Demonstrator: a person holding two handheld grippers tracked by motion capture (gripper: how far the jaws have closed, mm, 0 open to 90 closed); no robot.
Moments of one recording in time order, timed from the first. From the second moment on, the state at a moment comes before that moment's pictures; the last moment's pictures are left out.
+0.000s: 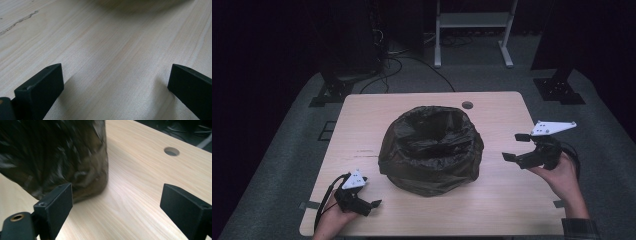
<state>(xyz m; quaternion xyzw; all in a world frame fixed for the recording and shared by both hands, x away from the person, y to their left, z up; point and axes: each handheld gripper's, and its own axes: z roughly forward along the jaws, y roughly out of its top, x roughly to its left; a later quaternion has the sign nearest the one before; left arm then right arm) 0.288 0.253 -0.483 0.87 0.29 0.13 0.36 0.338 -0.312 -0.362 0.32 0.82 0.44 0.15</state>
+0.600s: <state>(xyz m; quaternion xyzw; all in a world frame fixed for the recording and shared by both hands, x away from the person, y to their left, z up) 0.288 0.253 -0.483 0.87 0.29 0.13 0.37 0.325 -0.333 -0.424 0.37 0.80 0.44 0.16</state>
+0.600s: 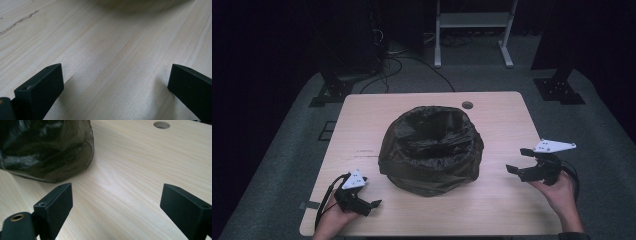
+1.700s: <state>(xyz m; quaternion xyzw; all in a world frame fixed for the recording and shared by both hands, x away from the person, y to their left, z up) 0.288 0.253 -0.483 0.87 0.29 0.13 0.37 0.317 -0.337 -0.484 0.40 0.83 0.37 0.14</state>
